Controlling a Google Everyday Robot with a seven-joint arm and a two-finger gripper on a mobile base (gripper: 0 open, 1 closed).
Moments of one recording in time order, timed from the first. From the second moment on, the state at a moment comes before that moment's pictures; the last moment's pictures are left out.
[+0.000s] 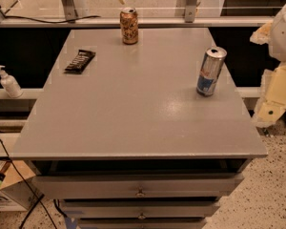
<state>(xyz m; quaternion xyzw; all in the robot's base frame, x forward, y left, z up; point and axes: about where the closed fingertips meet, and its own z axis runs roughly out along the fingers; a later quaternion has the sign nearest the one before) 0.438 -0.217 0.976 -0.60 0.78 -0.03 0.16</state>
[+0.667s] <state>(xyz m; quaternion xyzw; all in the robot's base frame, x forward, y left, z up) 0.447 -0.212 0.973 -0.60 0.78 -0.01 0.18</state>
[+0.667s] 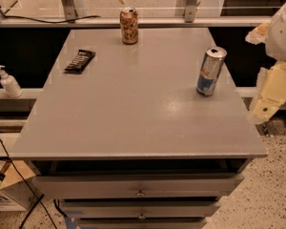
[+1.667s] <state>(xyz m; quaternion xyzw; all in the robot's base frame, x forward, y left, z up) 0.513 -0.224 0.961 -0.57 0.78 0.02 0.26</state>
